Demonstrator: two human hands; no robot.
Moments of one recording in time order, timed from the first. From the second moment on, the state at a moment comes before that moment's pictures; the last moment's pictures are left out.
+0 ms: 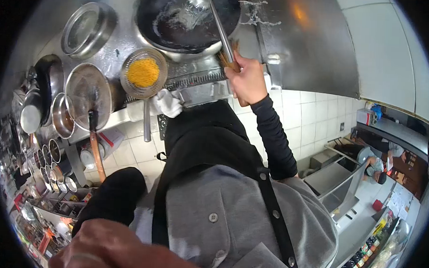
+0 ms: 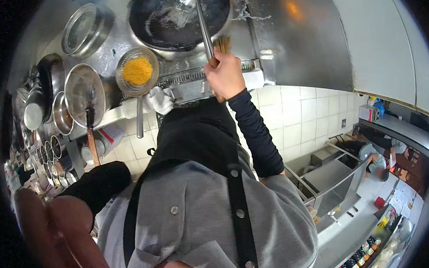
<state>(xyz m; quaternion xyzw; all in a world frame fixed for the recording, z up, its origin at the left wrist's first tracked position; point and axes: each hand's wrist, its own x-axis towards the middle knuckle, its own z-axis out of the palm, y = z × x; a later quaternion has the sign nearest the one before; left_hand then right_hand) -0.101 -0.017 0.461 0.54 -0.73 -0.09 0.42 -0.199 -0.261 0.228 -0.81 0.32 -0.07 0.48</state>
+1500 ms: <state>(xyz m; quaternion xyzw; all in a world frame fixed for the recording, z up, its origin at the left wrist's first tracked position) -0.028 0.009 0.501 0.68 -0.71 0.02 0.17 -0.270 -0.350 0.214 -0.78 0.30 -0.16 0.52</state>
